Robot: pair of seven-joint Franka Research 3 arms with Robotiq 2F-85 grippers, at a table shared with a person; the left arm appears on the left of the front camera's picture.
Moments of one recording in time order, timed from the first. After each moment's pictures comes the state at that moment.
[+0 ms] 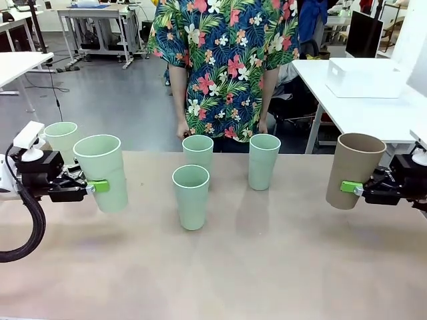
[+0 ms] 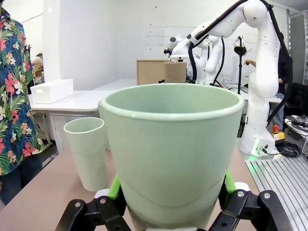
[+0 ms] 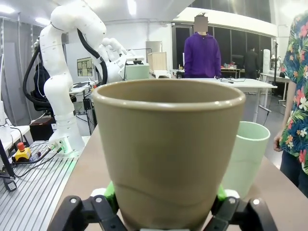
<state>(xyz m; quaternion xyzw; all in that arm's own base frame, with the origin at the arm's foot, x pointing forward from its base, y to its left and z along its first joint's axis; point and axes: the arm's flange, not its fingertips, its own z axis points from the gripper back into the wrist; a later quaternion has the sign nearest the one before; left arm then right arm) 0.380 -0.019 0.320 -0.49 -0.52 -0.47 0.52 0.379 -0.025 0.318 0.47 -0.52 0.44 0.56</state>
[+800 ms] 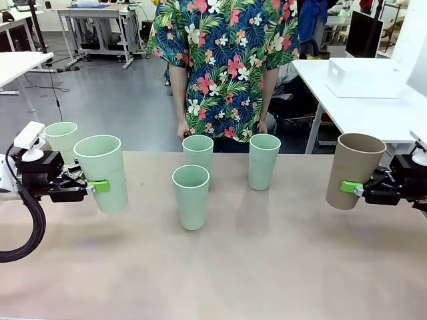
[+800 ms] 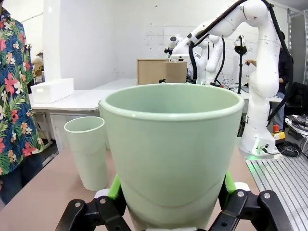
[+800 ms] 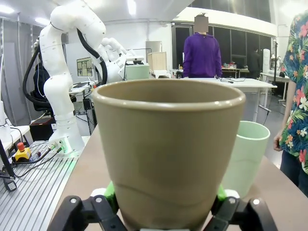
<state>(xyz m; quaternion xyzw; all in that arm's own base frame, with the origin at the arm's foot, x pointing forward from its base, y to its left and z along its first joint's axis) 0.380 -0.019 0.320 -0.49 -0.52 -0.47 0.52 0.379 -0.025 0.317 0.47 -0.52 0.44 0.56</state>
